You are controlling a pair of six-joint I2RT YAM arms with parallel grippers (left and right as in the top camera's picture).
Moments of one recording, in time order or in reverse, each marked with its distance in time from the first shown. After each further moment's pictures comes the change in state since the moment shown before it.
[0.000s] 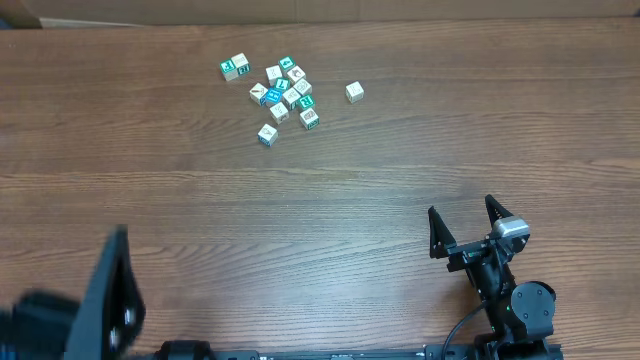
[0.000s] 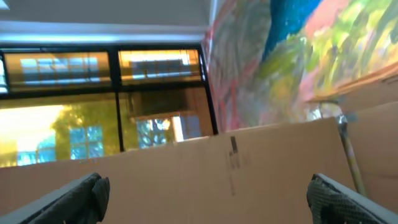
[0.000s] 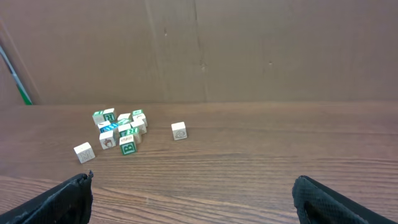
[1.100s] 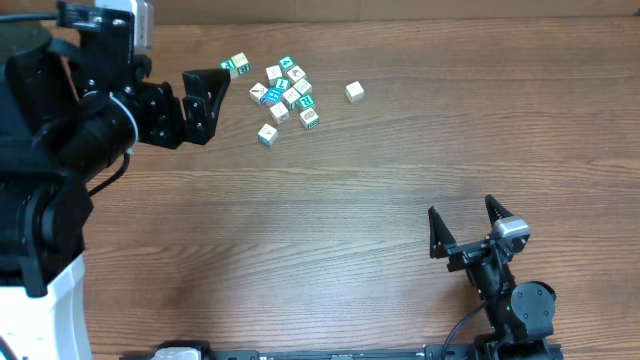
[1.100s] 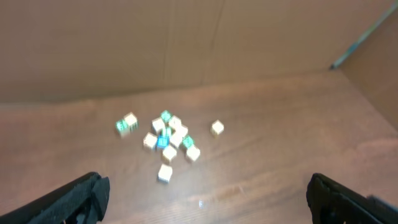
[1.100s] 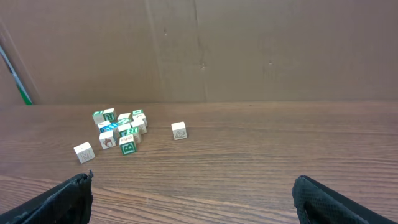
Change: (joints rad) left arm 0.000 0.687 0.458 -0.969 0.039 0.002; right arm 0.000 0.000 0.000 0.001 0.000 0.000
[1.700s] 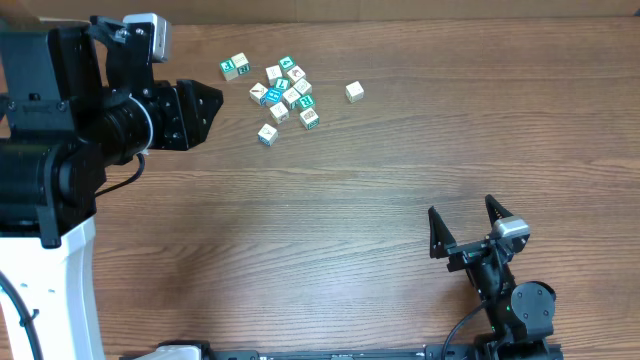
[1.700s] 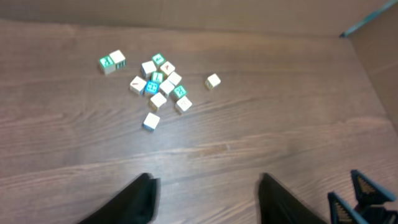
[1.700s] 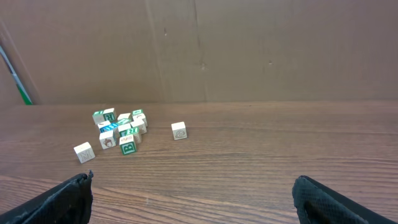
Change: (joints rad) left arm 0.000 0.071 0.000 -0.154 0.015 -0.085; right arm 0.000 0.000 0.000 0.000 0.000 0.000
